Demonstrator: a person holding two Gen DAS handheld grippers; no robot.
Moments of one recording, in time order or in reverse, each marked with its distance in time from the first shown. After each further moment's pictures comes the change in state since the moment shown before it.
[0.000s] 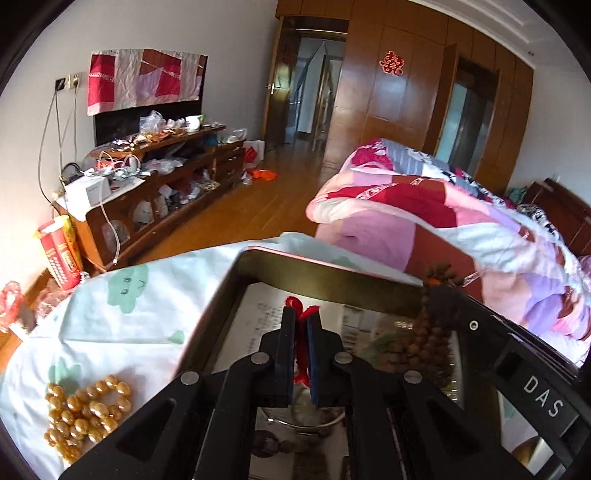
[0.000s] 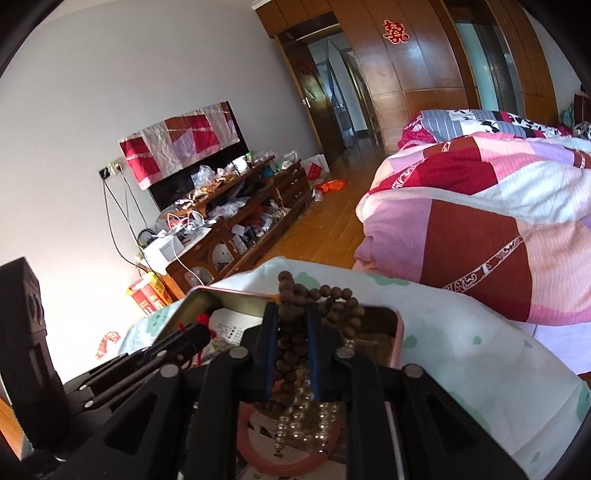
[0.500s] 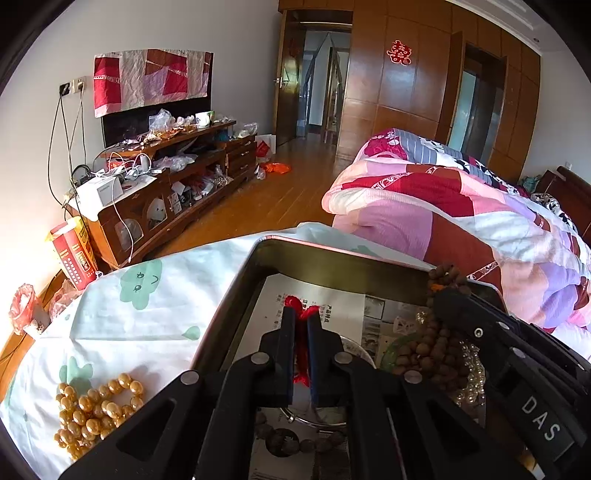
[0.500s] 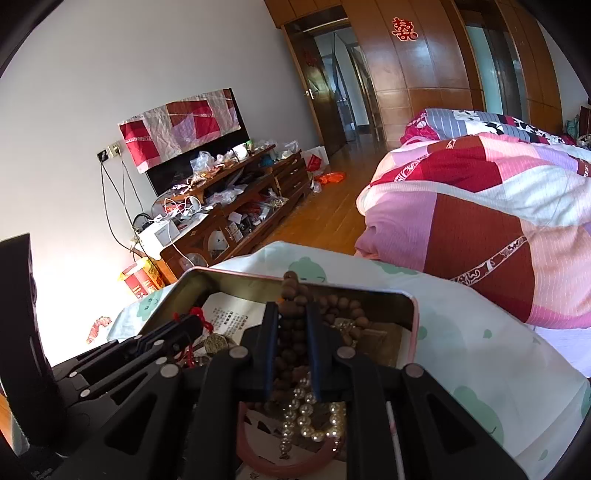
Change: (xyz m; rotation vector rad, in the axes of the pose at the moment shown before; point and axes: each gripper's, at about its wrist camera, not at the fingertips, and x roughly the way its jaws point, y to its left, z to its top) left arm 0.009 0.001 0.000 0.019 0.035 0.058; right arm 0.009 0.009 -0.005 -0.043 0.037 -0.018
